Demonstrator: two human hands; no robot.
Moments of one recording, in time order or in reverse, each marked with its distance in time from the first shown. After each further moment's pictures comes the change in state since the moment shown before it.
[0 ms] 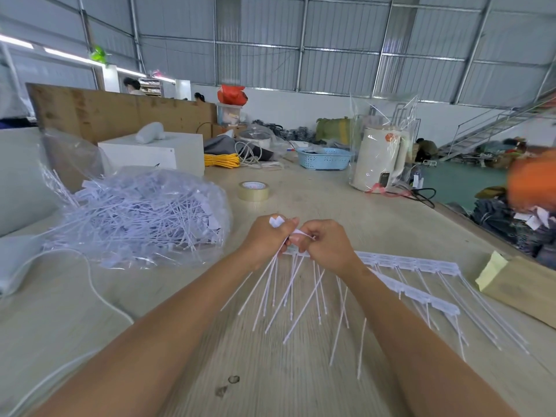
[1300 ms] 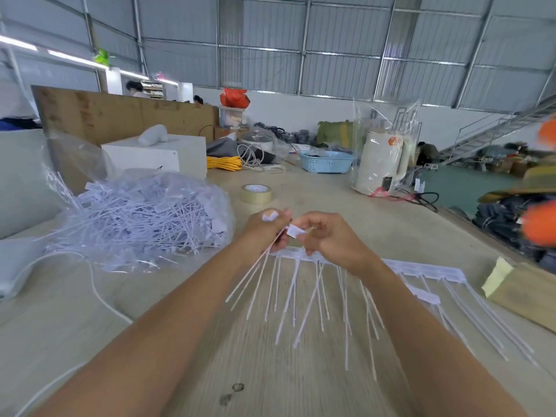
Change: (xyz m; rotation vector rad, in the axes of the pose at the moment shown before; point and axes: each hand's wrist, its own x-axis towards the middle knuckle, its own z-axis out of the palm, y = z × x) left_hand 0.004 0.010 -0.017 -0.300 -0.040 -0.154; right_hand 0.001 -0.026 -0.019 0.286 -0.196 -0.028
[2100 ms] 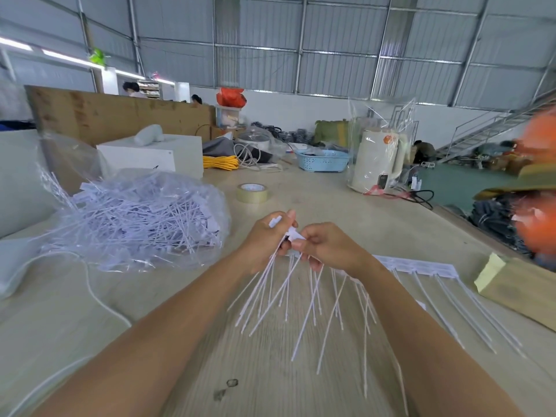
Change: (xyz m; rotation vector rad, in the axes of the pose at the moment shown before) left_hand -0.005 -0.013 0.016 -0.001 -0.077 0.108; right_hand -0.005 0.017 -0.006 -0.115 -0.099 0.189
